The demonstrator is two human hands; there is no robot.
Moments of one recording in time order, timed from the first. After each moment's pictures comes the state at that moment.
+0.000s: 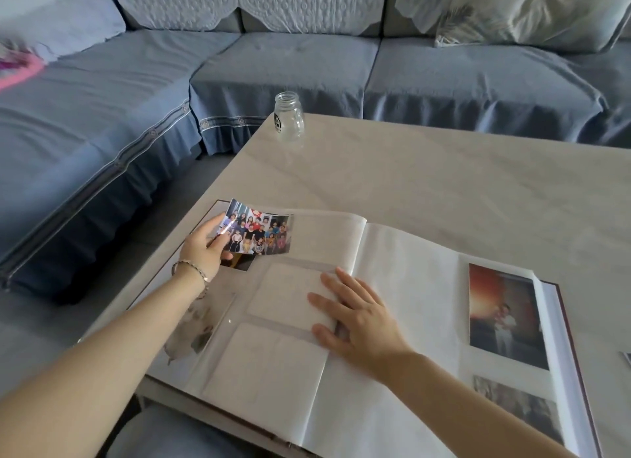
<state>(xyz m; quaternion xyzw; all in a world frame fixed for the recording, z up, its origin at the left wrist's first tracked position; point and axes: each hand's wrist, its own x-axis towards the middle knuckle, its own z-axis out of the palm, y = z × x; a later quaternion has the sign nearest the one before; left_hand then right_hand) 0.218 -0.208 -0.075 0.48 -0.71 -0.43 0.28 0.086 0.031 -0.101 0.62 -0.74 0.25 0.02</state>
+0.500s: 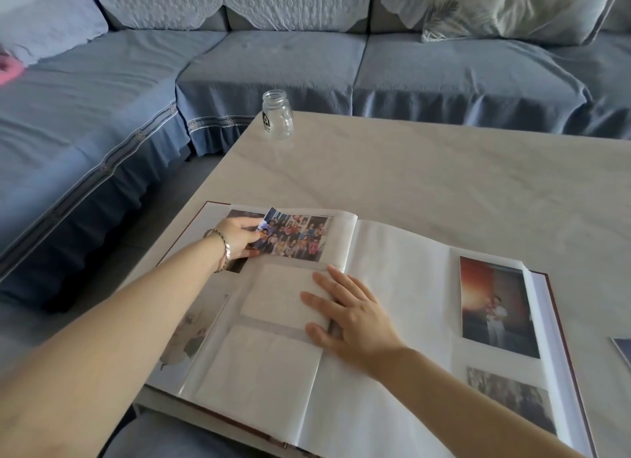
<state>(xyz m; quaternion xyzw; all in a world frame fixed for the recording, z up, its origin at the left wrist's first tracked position) 0.159 -0.201 -0.055 0.47 -0.65 -0.60 0.10 0.086 0.031 -0.104 0.61 -0.74 0.27 0.03</state>
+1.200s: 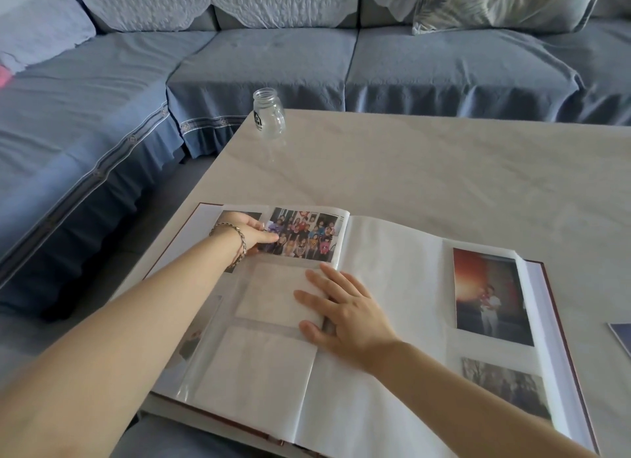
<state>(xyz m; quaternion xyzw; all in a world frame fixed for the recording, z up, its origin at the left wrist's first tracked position) 0.144 -0.194 -0.050 0.53 -0.70 -0.47 0.08 0.090 0.027 -0.104 0.61 -0.75 0.26 0.02</state>
